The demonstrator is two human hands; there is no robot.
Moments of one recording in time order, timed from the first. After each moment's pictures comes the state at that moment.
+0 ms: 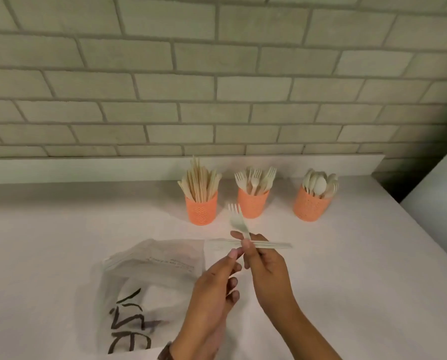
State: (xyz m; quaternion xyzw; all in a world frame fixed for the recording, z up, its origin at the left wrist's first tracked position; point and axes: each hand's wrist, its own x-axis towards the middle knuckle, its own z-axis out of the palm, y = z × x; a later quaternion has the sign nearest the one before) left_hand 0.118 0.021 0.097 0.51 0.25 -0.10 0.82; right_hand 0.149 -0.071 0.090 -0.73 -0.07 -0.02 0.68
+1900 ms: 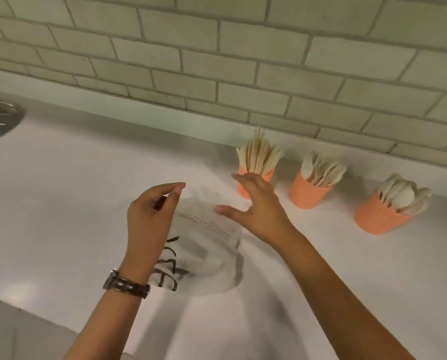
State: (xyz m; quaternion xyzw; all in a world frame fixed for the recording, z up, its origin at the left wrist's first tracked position) left_hand 0.118 0.146 0.090 0.73 0.27 0.32 0.54; right_hand 0.237 -0.010 0.079 -0.88 -0.31 0.09 0.36
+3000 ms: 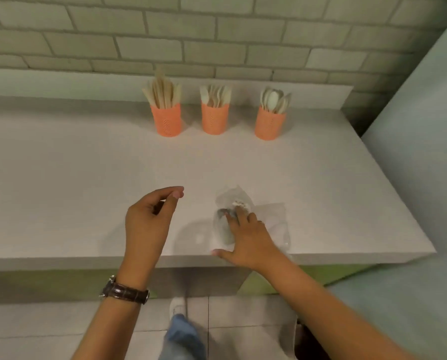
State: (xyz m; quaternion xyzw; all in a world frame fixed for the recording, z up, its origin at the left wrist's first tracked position) left_hand -0.024 -0.051 0.058 0.76 0.17 0.20 0.60; right_hand 0.040 -0.238 -0.045 -0.96 -0.26 0.10 0.05
